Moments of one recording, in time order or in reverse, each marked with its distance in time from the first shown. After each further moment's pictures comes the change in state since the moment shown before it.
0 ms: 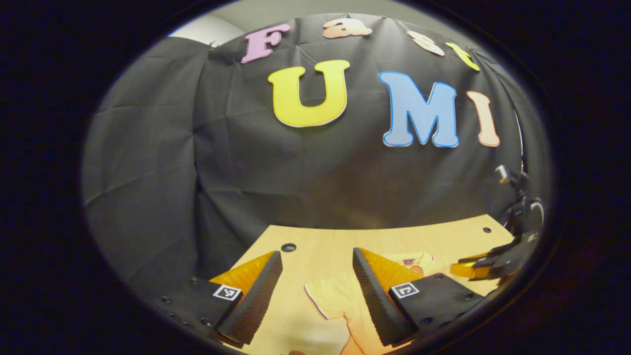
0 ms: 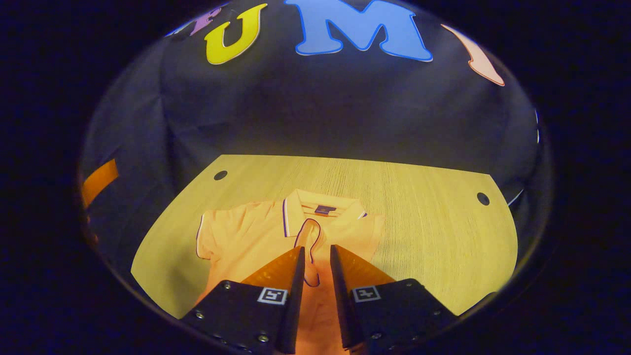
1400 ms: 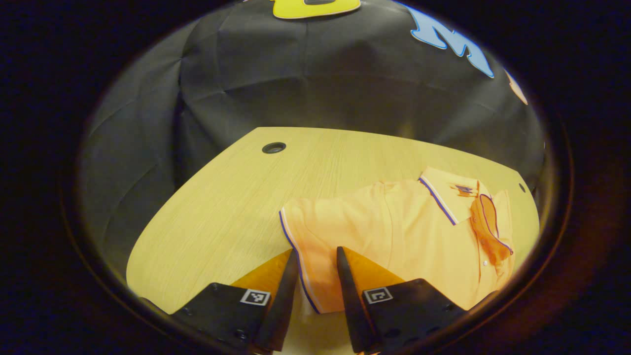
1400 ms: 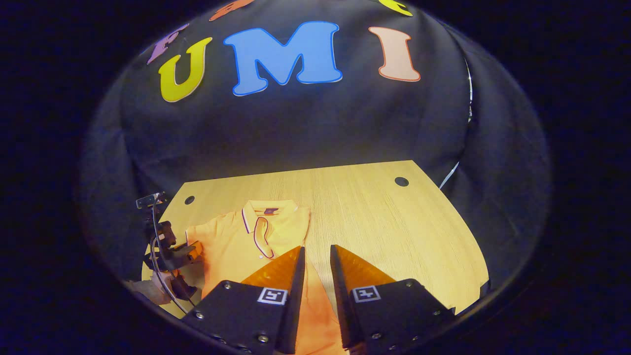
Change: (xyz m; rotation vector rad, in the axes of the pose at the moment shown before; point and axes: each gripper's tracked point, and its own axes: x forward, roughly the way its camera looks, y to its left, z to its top) left arm 0.137 0.001 -0.235 -0.071 0.412 0.070; right arm -0.136 -0.066 -0.006 0.197 -0.042 -0.275
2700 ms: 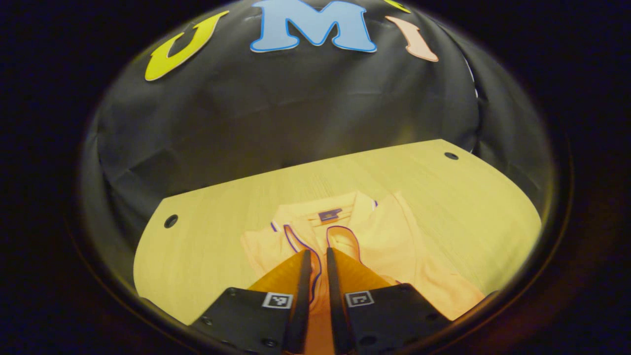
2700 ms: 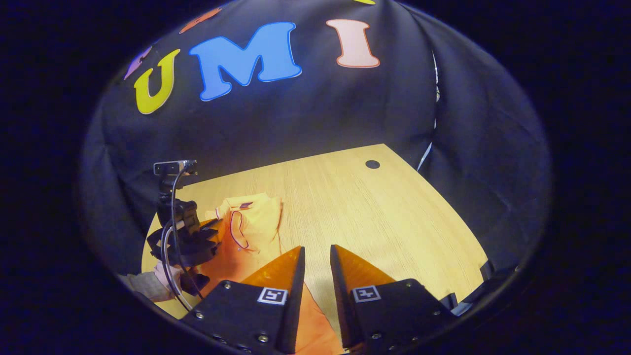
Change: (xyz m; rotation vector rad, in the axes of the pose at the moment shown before) left arm -0.051 -0.232 0.035 0.384 -0.108 -0.359; right arm -0.022 -0.059 -0.032 0.124 0.018 -0.090
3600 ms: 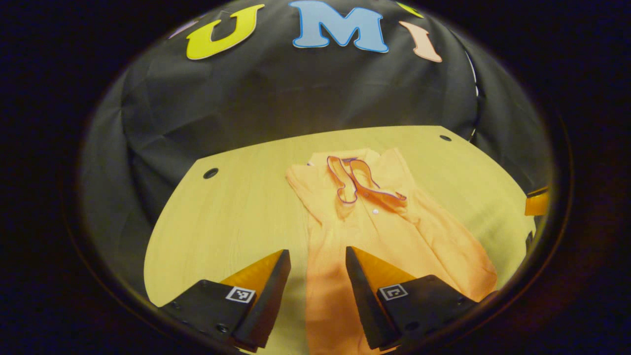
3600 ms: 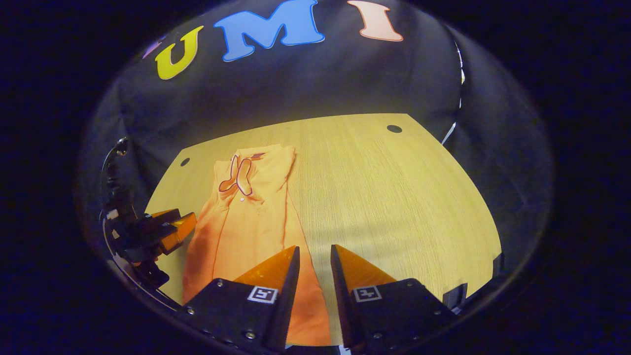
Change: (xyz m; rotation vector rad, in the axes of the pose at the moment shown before) left arm -0.163 0.054 -0.111 -0.080 0.120 0.093; right arm 0.013 0.009 -0.100 -0.129 0.191 0.142
